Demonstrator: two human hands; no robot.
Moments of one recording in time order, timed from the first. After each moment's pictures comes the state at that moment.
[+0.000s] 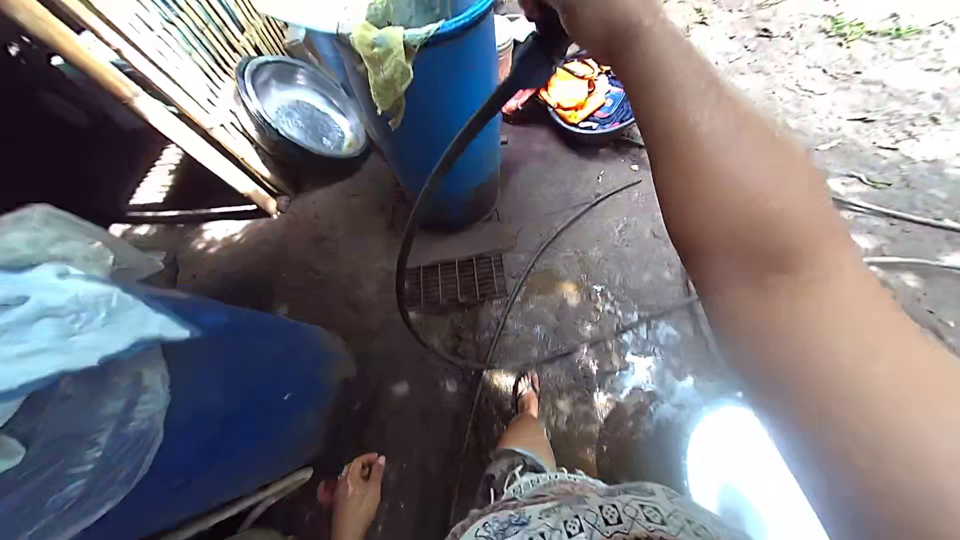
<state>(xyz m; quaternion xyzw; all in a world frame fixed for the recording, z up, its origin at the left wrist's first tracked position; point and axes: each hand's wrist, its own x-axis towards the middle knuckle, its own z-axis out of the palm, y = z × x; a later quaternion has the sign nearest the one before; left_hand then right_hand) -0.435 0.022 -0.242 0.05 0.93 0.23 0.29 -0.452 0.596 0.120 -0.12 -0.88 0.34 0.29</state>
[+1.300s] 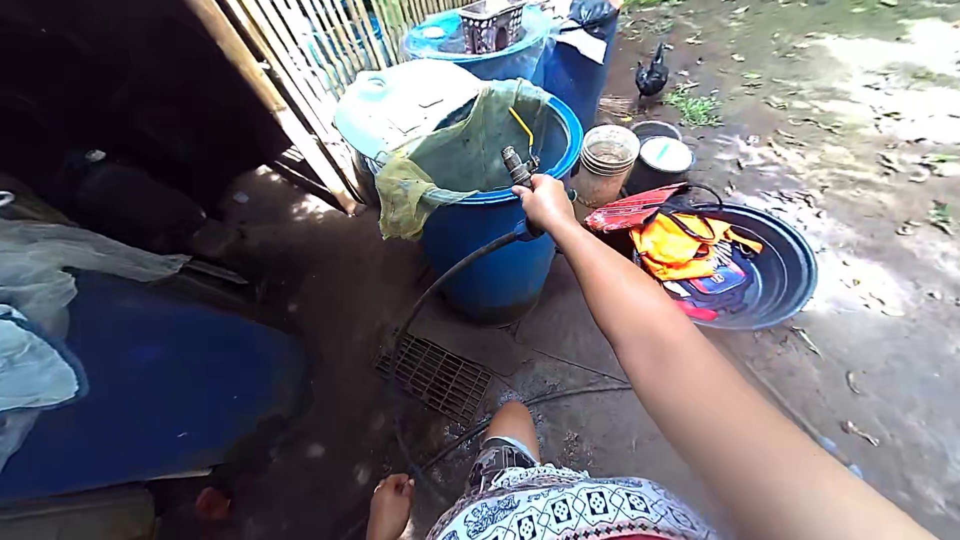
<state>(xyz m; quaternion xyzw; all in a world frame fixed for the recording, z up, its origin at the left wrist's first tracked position) -0.499 0.607 -0.257 -0.19 0.89 0.28 0.32 -0.820 1.025 0.017 -0.17 -0.93 0.34 0.01</state>
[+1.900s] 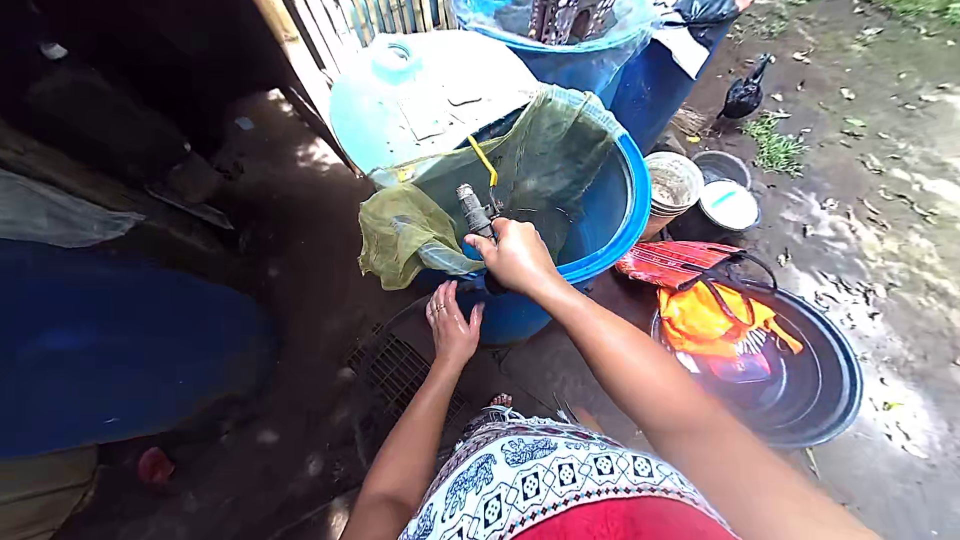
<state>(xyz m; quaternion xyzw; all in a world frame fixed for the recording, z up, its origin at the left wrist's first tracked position) -0.913 0.878 -0.182 -0.02 0.92 0.38 -0.09 -0.985 1.008 0.017 0.02 -0.95 0.29 -0.14</state>
